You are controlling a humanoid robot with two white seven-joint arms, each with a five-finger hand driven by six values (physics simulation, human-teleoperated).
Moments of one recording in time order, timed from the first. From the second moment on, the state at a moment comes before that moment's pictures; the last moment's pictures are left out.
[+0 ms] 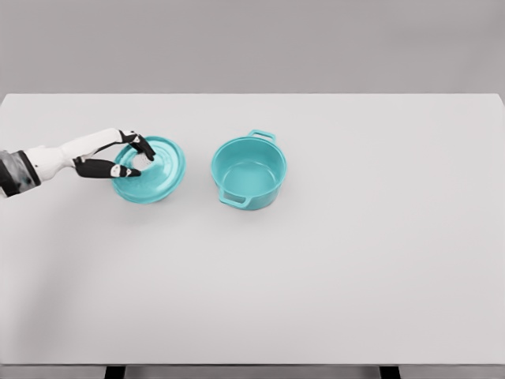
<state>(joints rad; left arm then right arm) -0.65 0.75 -0.72 -1.11 0.23 -0.57 -0.52 0.00 0.00 0.11 0.11 0.06 -0.28 0.38</state>
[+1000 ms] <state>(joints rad) -0.76 0.67 -0.81 -1.18 0.19 -0.52 -0.52 0.00 0.00 0.11 0.11 0.06 -0.28 0.38</state>
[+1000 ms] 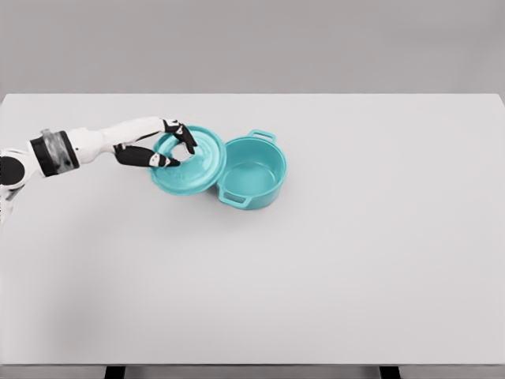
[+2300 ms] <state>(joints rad) -0.85 0.46 -0.89 -1.09 0.13 -0.45 -0.53 0.00 0.00 0.11 0.11 0.06 -0.28 0.38</state>
